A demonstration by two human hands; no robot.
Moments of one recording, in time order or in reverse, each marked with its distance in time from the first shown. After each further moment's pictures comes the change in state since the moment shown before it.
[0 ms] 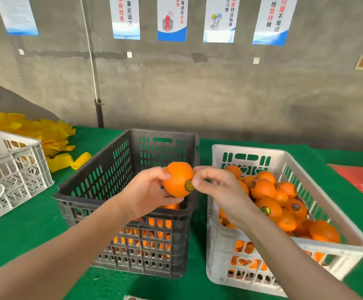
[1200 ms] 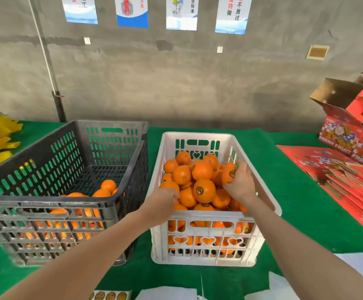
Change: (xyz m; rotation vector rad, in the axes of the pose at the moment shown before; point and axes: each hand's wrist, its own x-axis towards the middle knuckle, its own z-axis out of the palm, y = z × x) left_hand 0.085 -0.121 0.129 1.472 0.103 0.131; right_hand -0.012 0.146 -0.211 -0.754 0.516 0.363
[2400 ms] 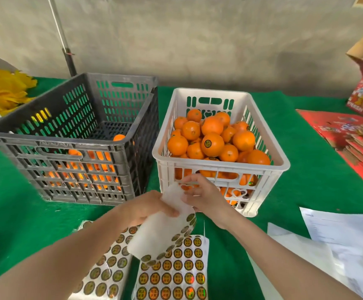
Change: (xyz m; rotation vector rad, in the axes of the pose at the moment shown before) left_hand -0.087 -0.046 0.056 -0.865 -0.495 -0.432; right_hand -0.163 -0.012 0.039 0.657 -0.731 -0.079
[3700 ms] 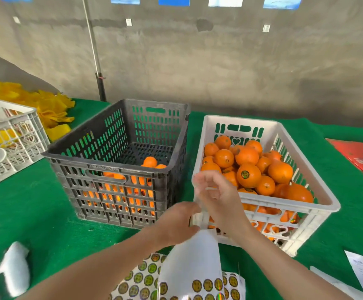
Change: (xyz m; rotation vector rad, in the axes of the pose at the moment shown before) left_hand -0.017 0.003 -0.027 0.832 0.454 0.460; right_hand 0.025 -0.079 0.055 -0.167 0.226 -0.464
